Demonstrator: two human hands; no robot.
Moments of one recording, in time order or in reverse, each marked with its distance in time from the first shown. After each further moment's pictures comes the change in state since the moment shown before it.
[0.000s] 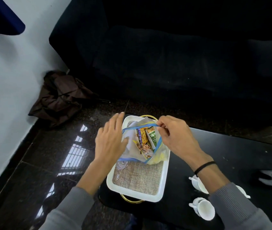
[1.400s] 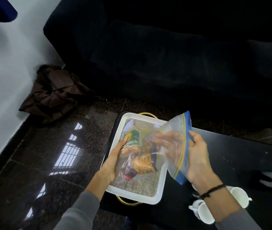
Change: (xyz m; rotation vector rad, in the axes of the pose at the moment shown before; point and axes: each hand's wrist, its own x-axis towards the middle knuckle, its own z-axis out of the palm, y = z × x) left_hand -0.038 -0.002 0.098 -1.885 -0.709 -0.968; right_hand -0.045 0.031 0.030 1.505 0.147 0.952
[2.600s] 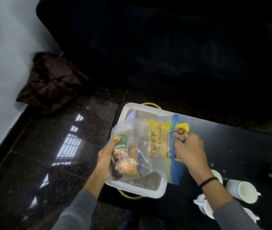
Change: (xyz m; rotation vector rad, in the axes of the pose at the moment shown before) left_hand 0.022 -0.020 -0.038 -0.052 0.397 0.190; right_hand 0.034 0.034 -0.010 -1.075 0.339 -0.368
